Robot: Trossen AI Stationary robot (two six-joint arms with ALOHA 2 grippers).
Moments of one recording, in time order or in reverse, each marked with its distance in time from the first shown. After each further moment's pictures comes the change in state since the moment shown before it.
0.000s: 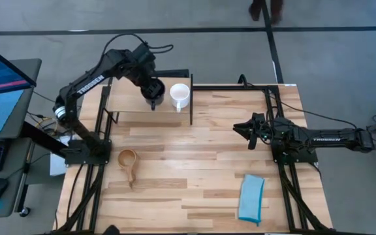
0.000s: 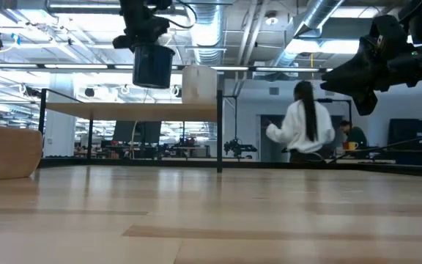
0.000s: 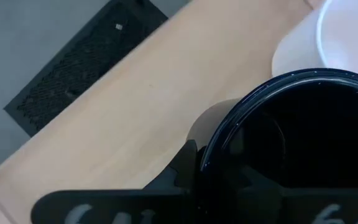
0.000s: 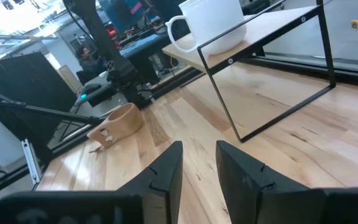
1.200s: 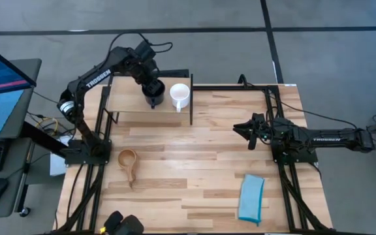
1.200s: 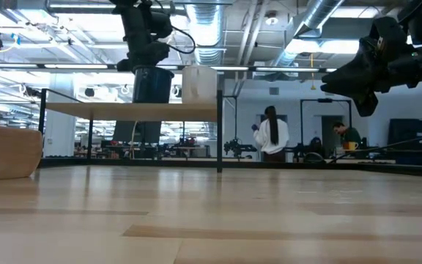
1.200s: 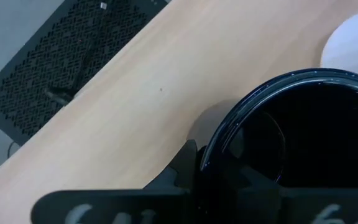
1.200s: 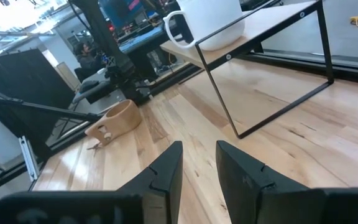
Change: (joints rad) left arm 0.130 0.079 -0.076 0.081 0.124 0.122; right arm 0.000 0.000 0.000 -0.015 -0.001 0.000
